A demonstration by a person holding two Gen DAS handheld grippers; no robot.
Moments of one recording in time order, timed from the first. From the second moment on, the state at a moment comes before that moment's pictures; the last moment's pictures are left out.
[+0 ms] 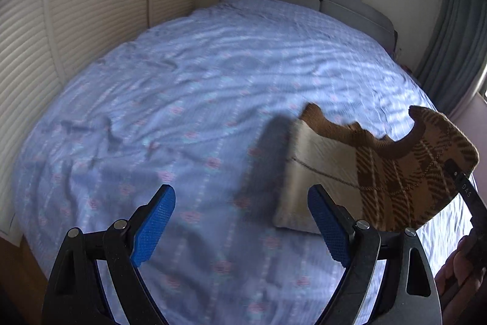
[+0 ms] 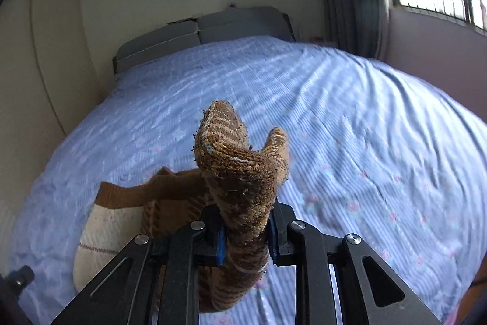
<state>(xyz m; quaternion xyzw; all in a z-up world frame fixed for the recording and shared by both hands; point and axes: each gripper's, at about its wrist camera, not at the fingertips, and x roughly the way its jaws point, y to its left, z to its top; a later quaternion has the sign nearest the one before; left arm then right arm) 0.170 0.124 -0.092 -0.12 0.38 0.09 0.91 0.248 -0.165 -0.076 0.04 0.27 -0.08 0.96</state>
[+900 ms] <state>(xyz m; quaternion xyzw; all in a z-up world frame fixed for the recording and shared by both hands) 0.133 0.231 -0.122 -0.17 0.40 0.11 0.90 0.200 0.057 -0.182 -0.32 0.28 0.05 0.91</state>
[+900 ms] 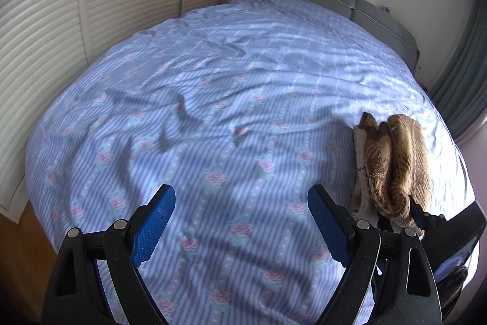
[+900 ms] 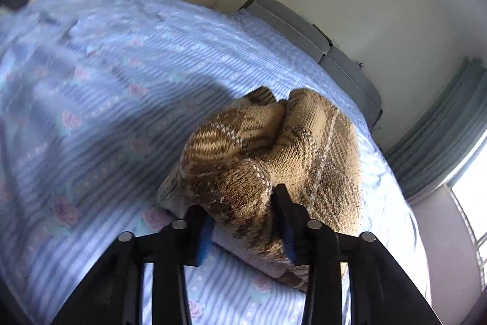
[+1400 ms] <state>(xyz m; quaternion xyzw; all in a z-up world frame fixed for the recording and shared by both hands) 0.224 0.157 -0.101 -0.13 0.41 -0.05 0.90 0.175 -0.034 -0.126 -0.08 0.27 0.05 0.96</state>
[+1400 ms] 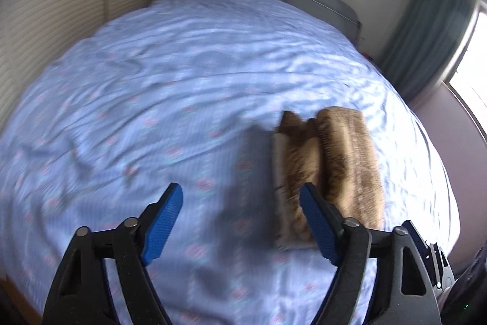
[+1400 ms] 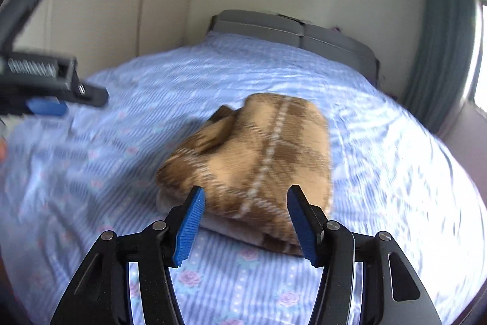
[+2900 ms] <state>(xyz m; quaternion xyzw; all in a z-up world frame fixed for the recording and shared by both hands) 0.379 0.120 -0.193 -0.28 0.48 -0.24 0.79 0.241 -0.136 -0.137 0.09 0.29 -0.03 0.95</state>
